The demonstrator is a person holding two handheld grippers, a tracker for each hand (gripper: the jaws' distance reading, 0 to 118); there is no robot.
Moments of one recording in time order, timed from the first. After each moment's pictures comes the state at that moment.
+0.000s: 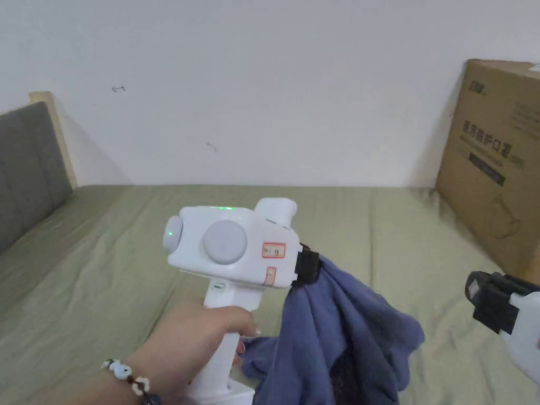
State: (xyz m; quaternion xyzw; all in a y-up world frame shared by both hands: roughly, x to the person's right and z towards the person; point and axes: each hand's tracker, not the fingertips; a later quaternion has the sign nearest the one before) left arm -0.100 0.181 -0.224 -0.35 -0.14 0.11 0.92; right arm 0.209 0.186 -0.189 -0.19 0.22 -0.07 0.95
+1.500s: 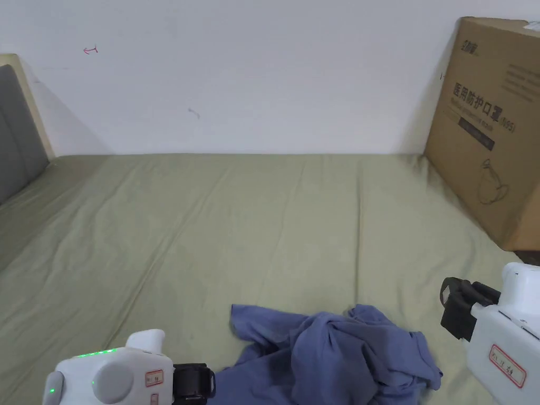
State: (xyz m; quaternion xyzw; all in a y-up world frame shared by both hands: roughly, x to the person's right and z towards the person) left arm -0.203 -0.022 -0.117 -0.48 0.09 0.22 0.85; right arm 0.203 0.122 -0.201 -0.21 0.20 -0.05 0.96
